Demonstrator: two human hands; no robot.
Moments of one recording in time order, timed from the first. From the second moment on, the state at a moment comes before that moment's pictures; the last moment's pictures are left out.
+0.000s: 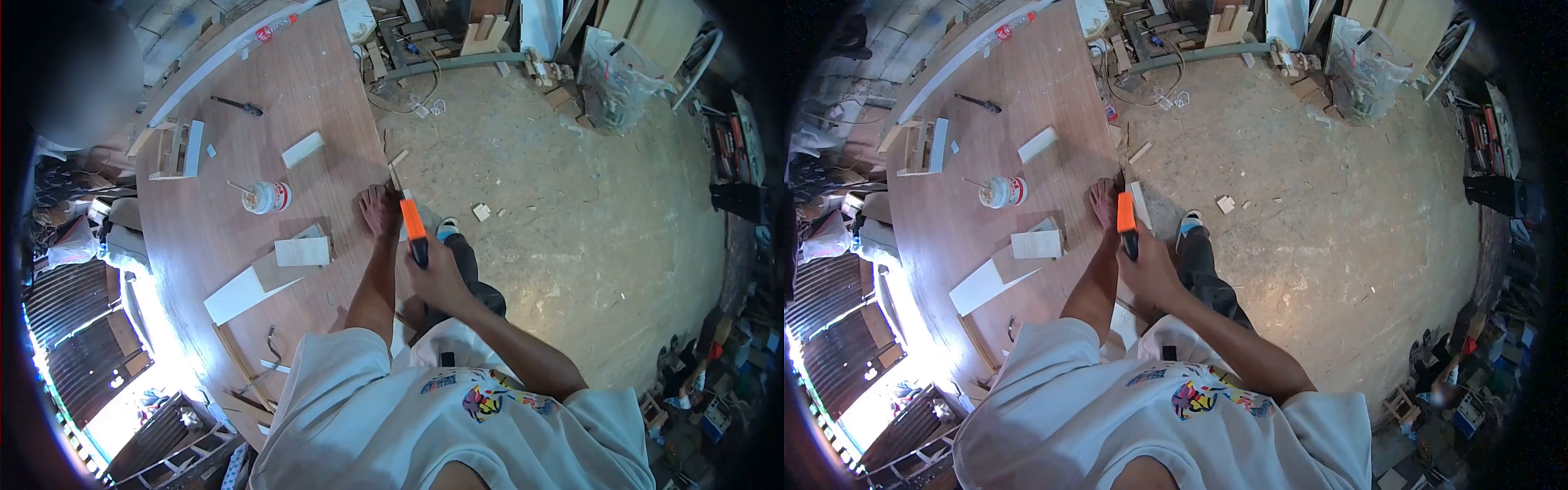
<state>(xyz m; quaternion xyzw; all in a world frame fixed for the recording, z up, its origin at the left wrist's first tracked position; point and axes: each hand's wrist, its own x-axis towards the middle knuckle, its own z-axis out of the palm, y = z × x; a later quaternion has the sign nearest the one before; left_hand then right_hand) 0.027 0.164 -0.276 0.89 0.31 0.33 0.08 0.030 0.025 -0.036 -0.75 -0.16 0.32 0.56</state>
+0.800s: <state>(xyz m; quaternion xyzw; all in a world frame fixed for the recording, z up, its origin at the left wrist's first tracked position) 0.030 0.169 -0.258 0.91 0.31 0.25 0.12 0.036 0.030 -0.101 -0.73 -0.19 0.33 0.57</state>
